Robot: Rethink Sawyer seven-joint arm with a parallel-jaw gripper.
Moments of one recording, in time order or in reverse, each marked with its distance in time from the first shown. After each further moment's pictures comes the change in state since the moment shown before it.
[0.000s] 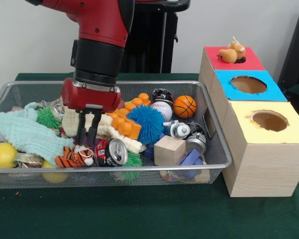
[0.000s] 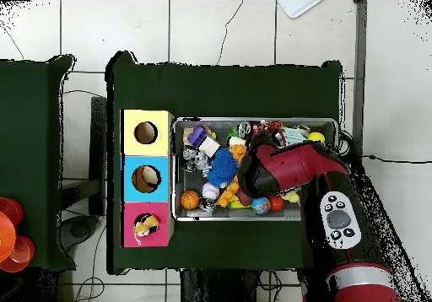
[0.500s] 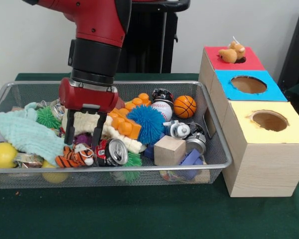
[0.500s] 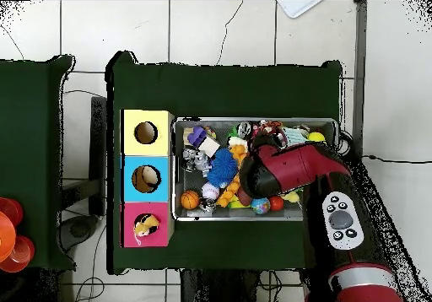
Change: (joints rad) arm -0.004 0.001 0.000 0.000 0.000 0.000 0.000
